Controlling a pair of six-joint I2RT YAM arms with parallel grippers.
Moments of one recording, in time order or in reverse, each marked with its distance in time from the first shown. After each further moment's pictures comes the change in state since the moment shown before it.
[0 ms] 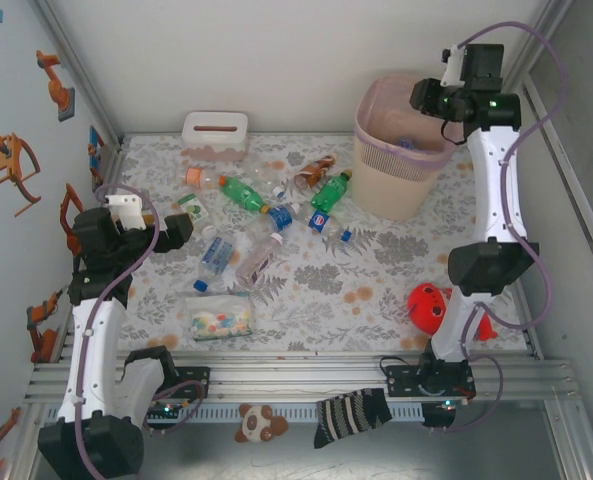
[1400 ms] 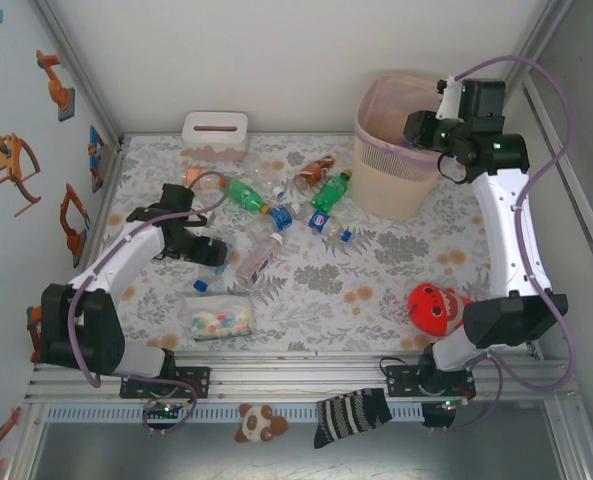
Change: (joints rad) left arm -0.382 0.607 0.247 -0.449 -0.404 0.168; right arm 0.061 -0.397 -0.494 0.126 -0.031 0.054
